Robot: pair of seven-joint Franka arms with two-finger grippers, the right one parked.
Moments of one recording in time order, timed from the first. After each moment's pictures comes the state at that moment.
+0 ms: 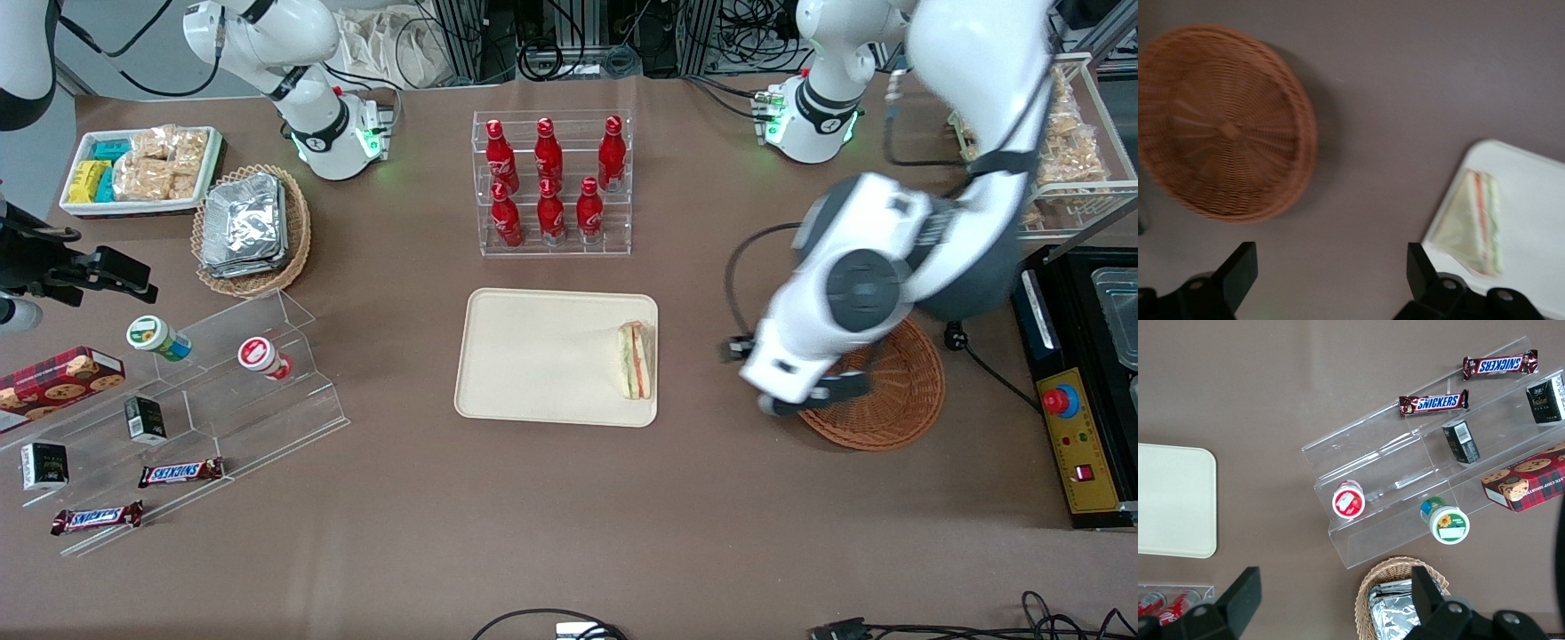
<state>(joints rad) 0.09 0.43 -0.52 -1.46 0.19 1.64 -0.72</state>
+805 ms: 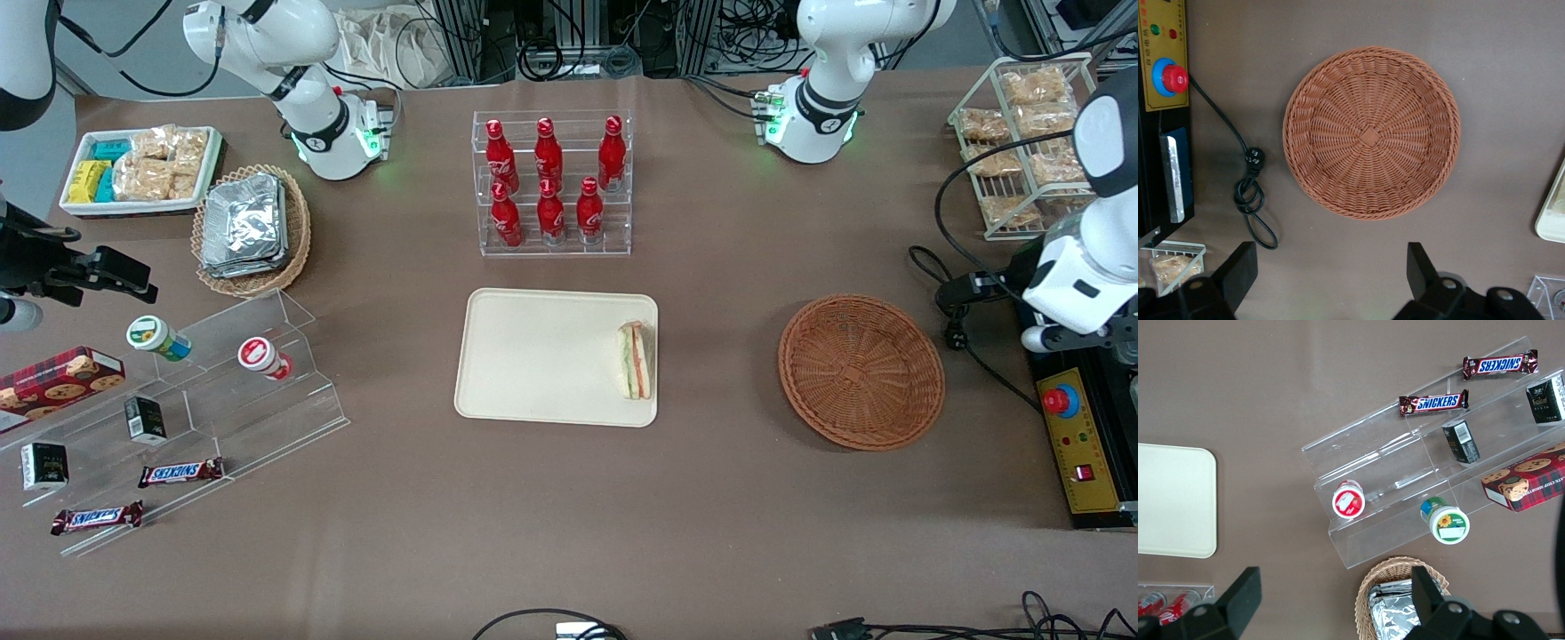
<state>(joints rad) 0.10 0.08 -0.08 -1.72 0.04 1.66 -0.09</state>
